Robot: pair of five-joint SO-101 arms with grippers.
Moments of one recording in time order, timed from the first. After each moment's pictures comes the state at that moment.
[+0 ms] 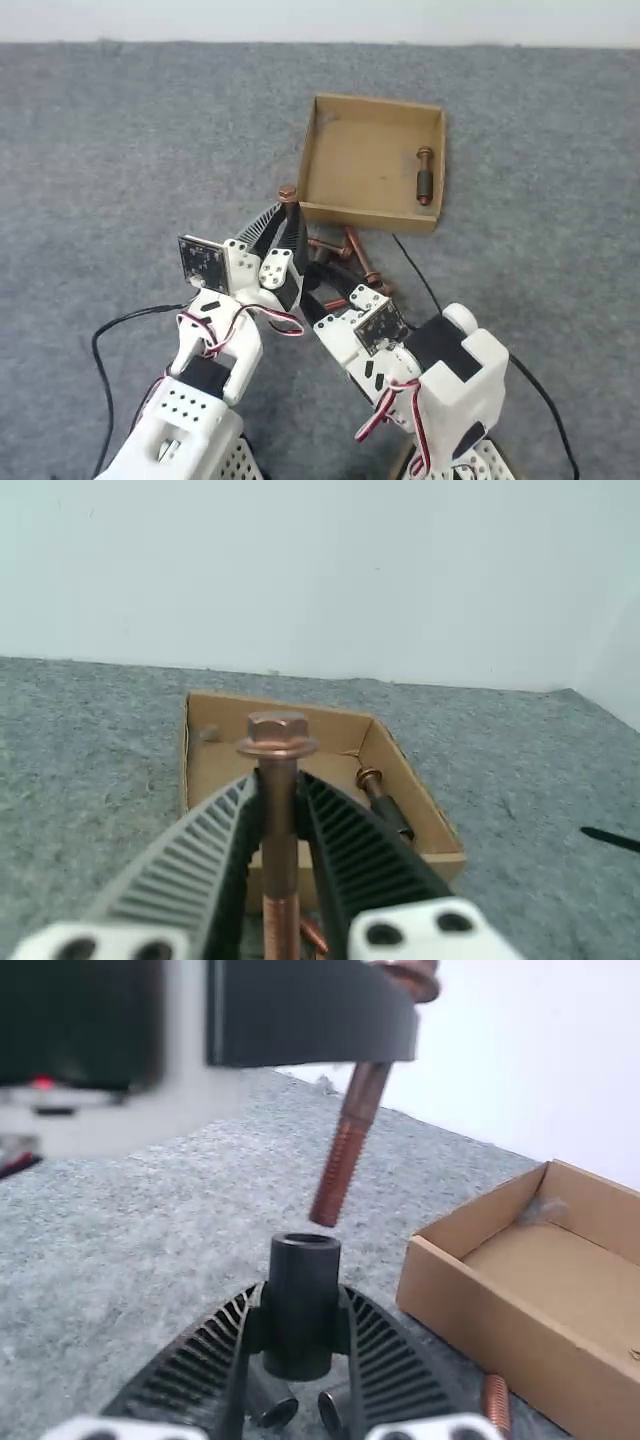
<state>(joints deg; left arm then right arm) 16.3 -68.2 97.4 -8.8 19.7 -43.1 17.0 91.8 -93.8 4.4</state>
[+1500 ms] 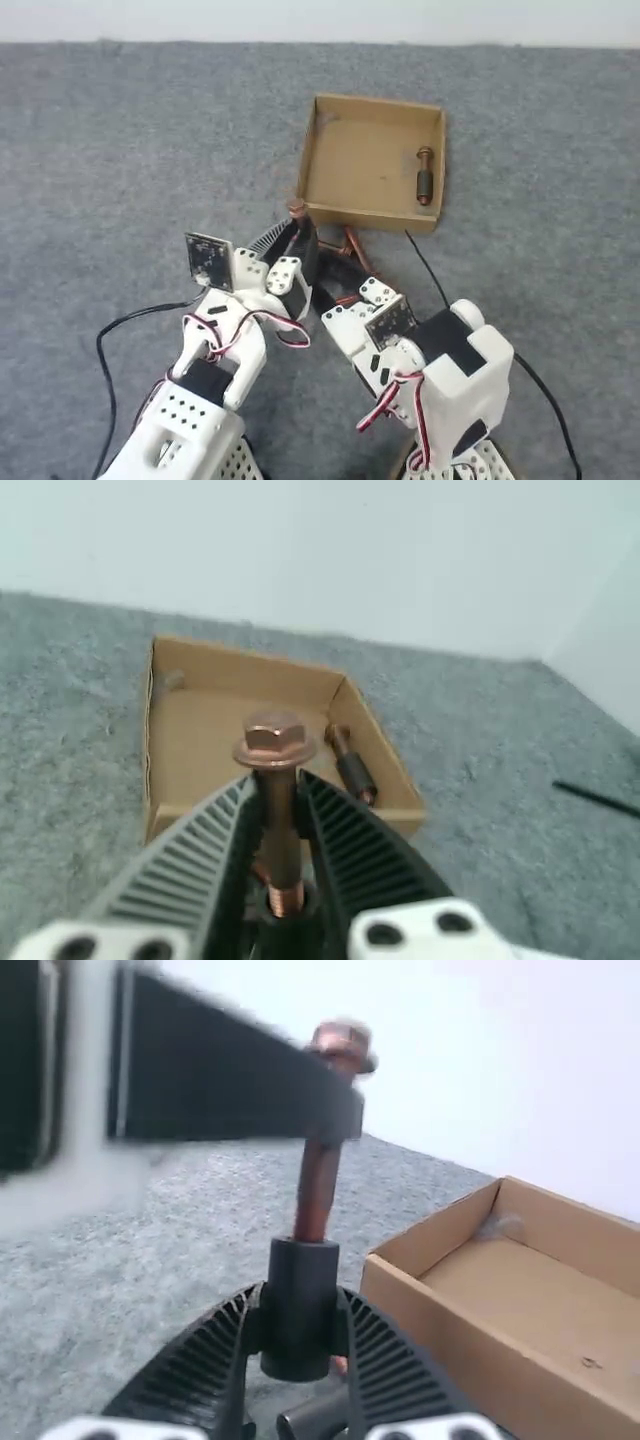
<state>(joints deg) 18.9 -72.2 97.3 1.4 24.3 -39.4 16.3 91.9 -97.2 4.4</state>
